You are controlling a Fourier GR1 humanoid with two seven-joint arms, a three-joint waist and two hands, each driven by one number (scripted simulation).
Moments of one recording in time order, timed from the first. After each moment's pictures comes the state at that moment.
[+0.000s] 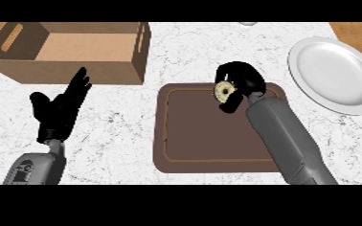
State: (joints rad) left arm -0.16 0.26 0.00 -1.41 0.10 0.07 0.15; right arm -0.67 -0.13 0.20 -0.91 0.80 0.11 0.15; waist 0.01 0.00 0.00
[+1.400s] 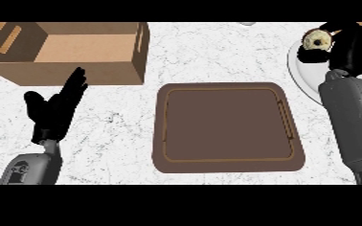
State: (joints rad) left arm -0.16 0.26 0.03 -1.42 0.09 0.04 0.17; right arm -0.69 -0.38 -0.17 -0.95 0.93 -0.51 0.42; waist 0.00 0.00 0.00
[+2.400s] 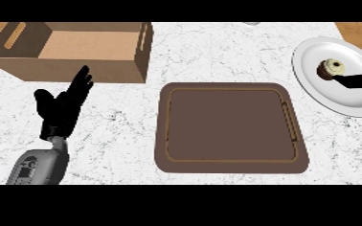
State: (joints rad) left arm -0.19 0.23 0.04 -1.38 0.06 0.03 0.15; right arm -0.73 -0.61 -0.41 -0.42 0.66 -0.33 -0.12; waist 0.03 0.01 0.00
